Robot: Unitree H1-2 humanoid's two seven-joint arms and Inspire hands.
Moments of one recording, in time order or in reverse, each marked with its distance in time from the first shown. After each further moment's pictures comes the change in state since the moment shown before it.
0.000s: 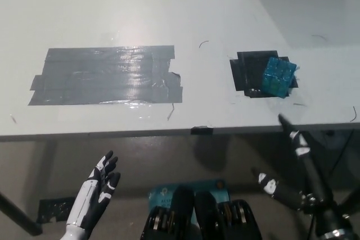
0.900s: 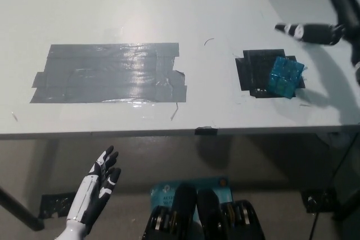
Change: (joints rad) left_arm -0.030 0.001 0.001 0.000 0.003 -0.001 0.000; right_arm -0.729 -0.281 -0.065 0.139 -0.006 0.131 0.075
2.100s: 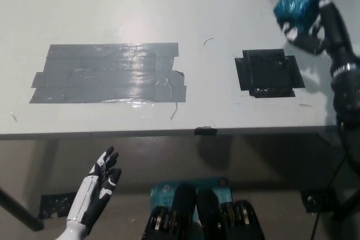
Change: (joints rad) left_arm 0.003 0.000 -0.001 -0.003 0.004 -0.001 0.000; right_arm -0.023 0.082 0.024 0.561 -0.031 -0.141 -0.208
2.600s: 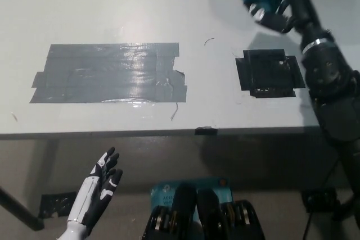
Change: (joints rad) left_arm 0.001 0.000 -0.003 0.000 0.005 0.000 0.000; right_arm -0.161 0.054 0.017 -0.025 -0.005 0.028 0.001
